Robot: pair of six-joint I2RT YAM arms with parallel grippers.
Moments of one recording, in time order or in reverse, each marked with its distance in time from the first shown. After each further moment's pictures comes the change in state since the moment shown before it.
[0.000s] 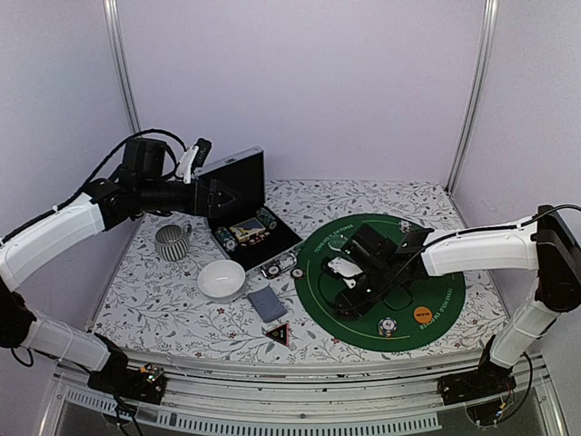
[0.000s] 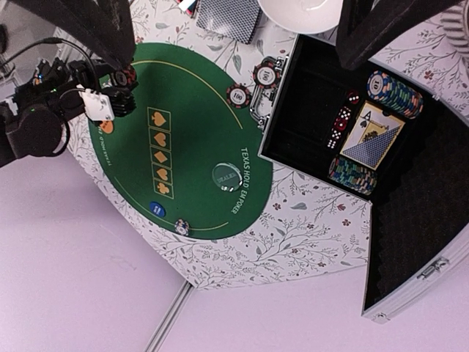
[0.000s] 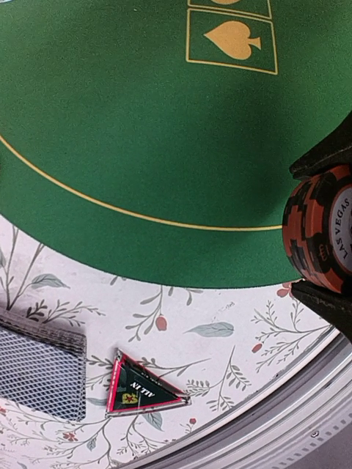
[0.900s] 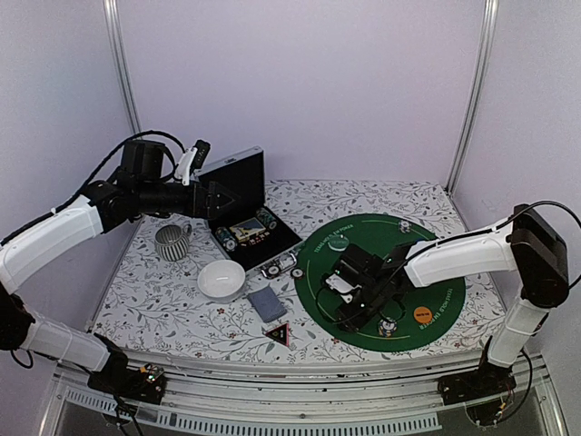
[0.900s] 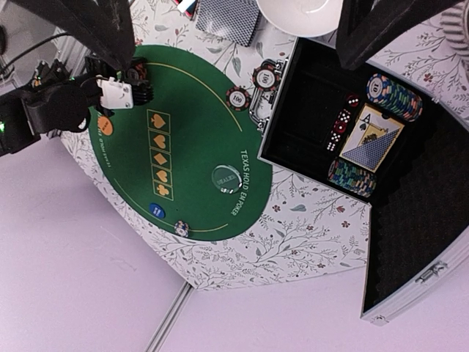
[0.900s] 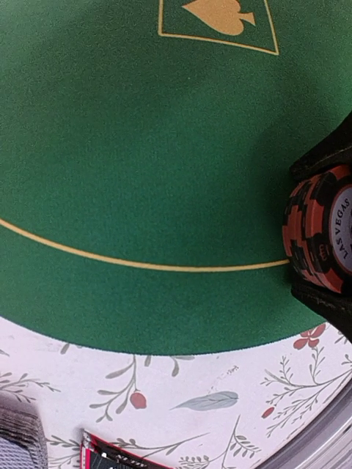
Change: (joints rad) left arm 0.000 -0.017 -0.018 0.000 -0.001 0.002; right arm 0.047 0.103 -0.030 0.005 0.111 0.038
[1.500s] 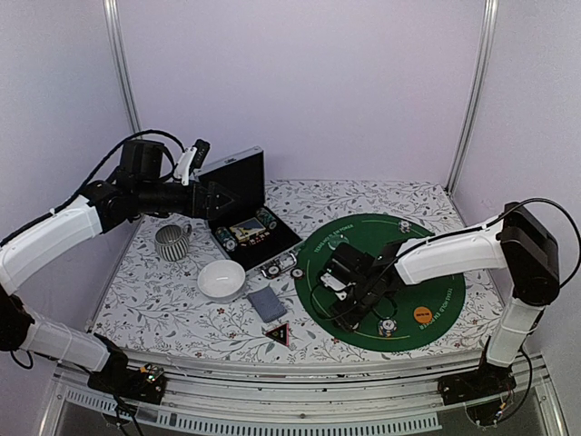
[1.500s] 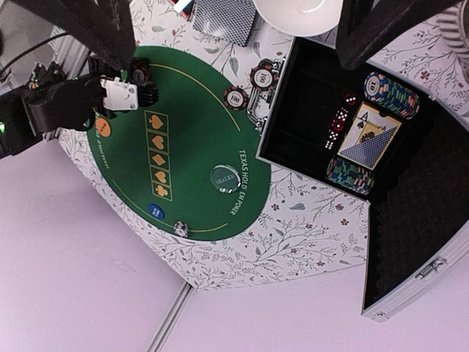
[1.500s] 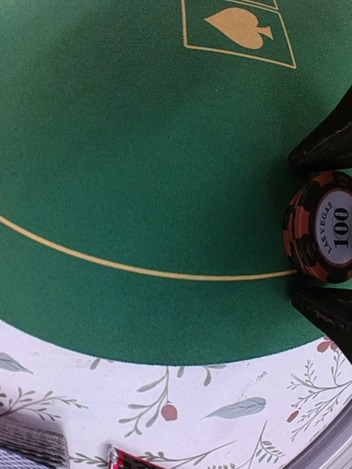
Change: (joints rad) left arm 0.000 -0.003 0.000 -0.002 -0.002 0.017; right arm 0.005 0.052 0.064 -0.024 0.068 0.008
